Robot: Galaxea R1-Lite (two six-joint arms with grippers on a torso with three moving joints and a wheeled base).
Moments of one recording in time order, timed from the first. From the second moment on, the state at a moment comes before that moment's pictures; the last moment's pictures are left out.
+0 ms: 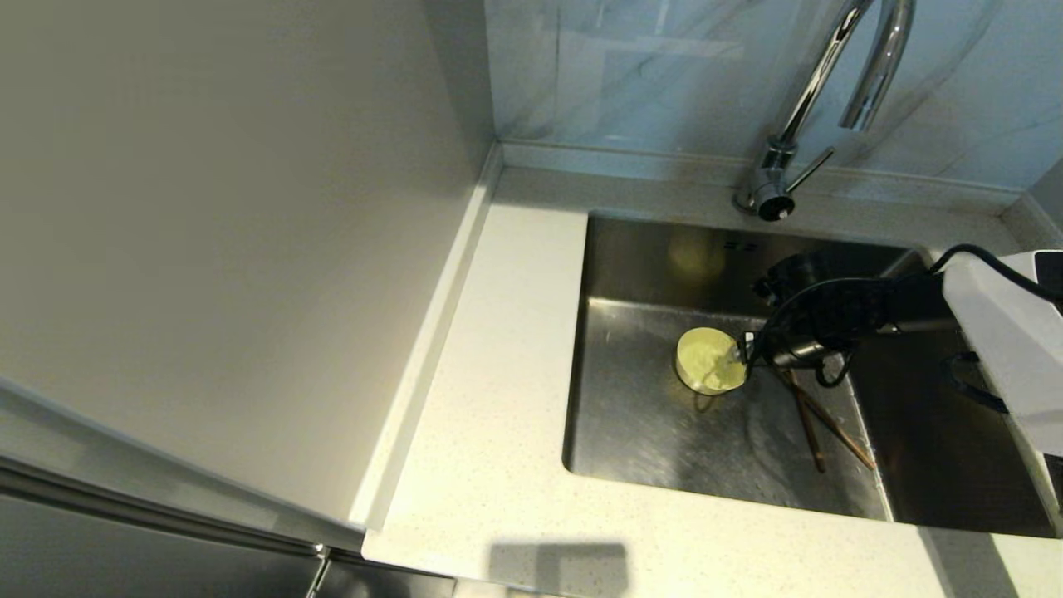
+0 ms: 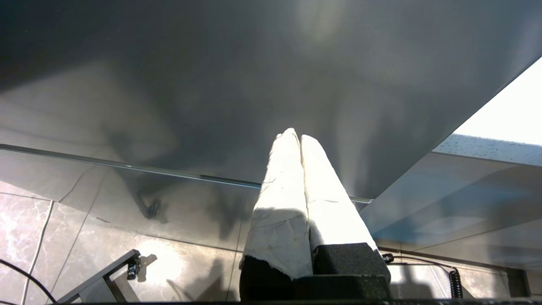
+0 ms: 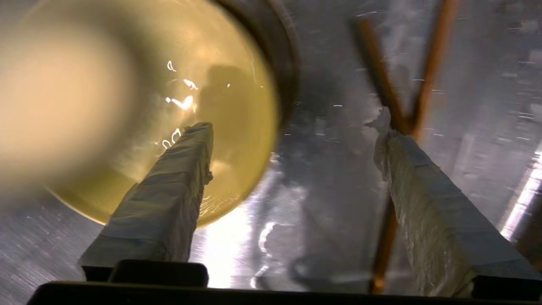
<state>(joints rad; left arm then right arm) 0.00 0.00 0.00 0.00 0.02 -0.03 0.04 2.39 -1.82 0.25 -0.11 0.12</state>
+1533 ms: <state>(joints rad) 0.00 0.00 0.00 0.00 0.02 -0.03 0.06 2.50 -1.91 0.25 -0.12 0.11</state>
